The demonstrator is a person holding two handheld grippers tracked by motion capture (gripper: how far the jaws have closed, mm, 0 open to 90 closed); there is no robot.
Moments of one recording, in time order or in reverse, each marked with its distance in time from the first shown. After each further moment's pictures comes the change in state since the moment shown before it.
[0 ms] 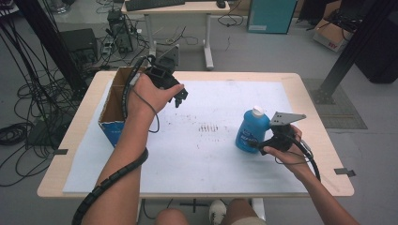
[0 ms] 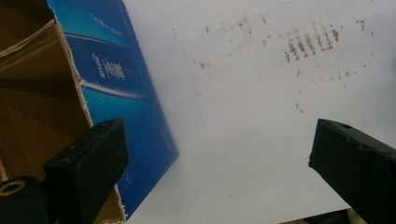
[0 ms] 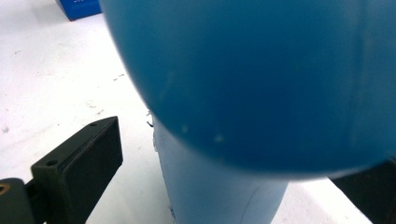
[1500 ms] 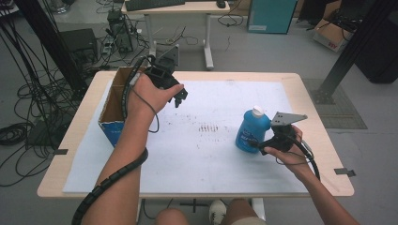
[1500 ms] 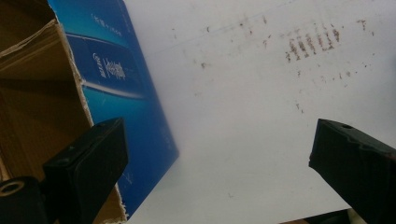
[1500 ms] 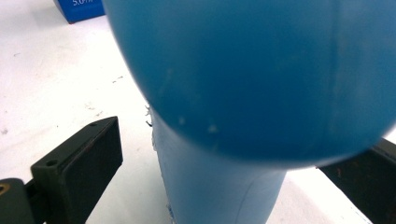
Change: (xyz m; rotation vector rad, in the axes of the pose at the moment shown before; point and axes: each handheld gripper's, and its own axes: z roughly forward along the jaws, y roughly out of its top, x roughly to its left) left arm 0.001 0.000 0.000 0.000 0.002 0.005; right arm 0.000 -0.001 -0.002 -0.011 -0.007 0.000
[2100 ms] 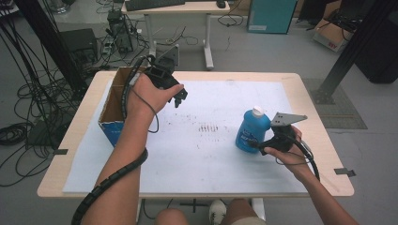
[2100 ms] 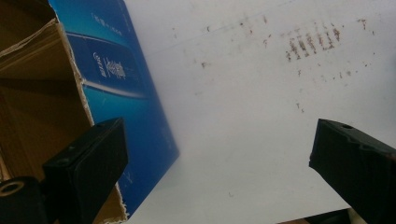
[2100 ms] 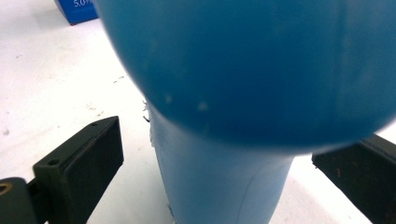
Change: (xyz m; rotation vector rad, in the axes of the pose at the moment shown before) left arm 0.000 -0.001 0.000 0.001 0.001 0.000; right arm -0.001 -0.004 0.002 -0.006 0.009 0.017
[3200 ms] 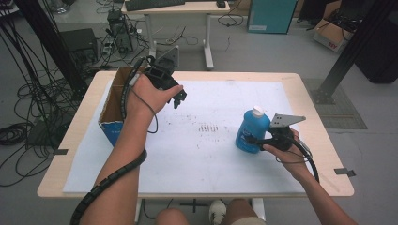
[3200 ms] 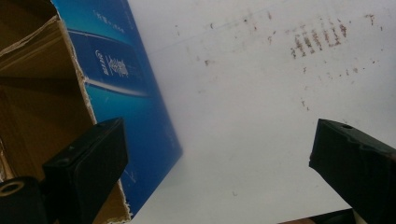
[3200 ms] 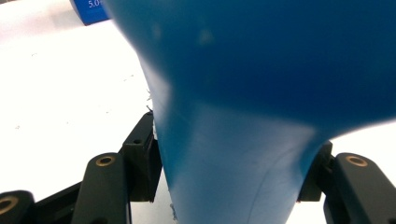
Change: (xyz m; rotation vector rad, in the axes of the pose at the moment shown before) left arm 0.001 -0.001 0.003 0.008 0.008 0.001; right arm -0.004 -0.007 0.006 -0.018 0.056 -0.013
